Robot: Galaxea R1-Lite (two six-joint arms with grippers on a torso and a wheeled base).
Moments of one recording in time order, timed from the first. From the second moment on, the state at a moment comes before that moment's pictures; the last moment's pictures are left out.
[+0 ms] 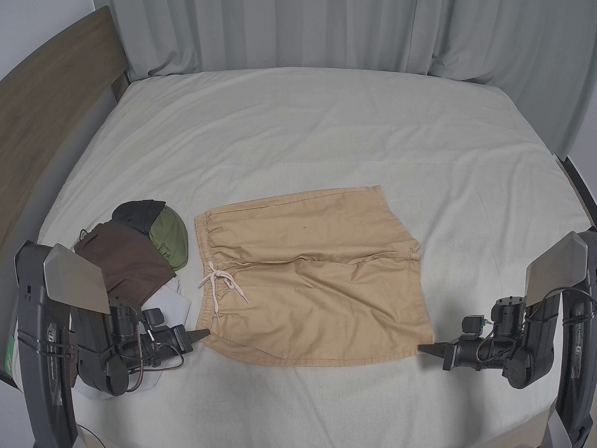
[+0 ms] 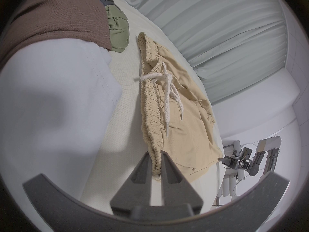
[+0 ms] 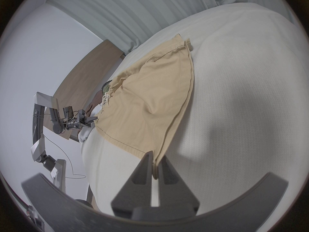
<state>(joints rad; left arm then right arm) -0.06 2.49 -0.40 -1.55 -0.58 -0.51 0.08 2.45 -0.26 -1.54 0.64 0.16</state>
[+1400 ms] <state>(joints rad) 0.07 2.48 -0.14 -1.55 -0.86 -0.04 0.02 2.43 -0.10 -1.54 0.73 -0.07</state>
